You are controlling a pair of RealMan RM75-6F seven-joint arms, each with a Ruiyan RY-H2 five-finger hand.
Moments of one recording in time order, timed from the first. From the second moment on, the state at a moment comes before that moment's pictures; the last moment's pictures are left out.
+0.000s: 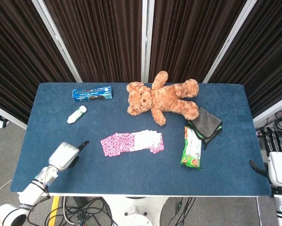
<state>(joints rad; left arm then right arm) -0.44 -1.33 -0.04 -1.57 1.48 0.96 0.36 0.06 -1.07 0.12 -1.71 -1.42 1.50 -0.11</state>
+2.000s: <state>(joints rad) -0.63 -1.51 0.01 -1.26 1.27 0.79 0.36 0.08 -1.10 0.12 -1.64 -1.34 1.43 -0.08</state>
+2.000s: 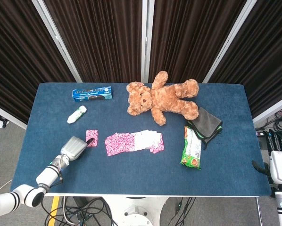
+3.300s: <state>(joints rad) -0.69 -1.56 -0.02 -1.40 1.16 0.79 0.46 0.08 -1.07 0.12 -1.64 -1.33 1.42 -0.05</state>
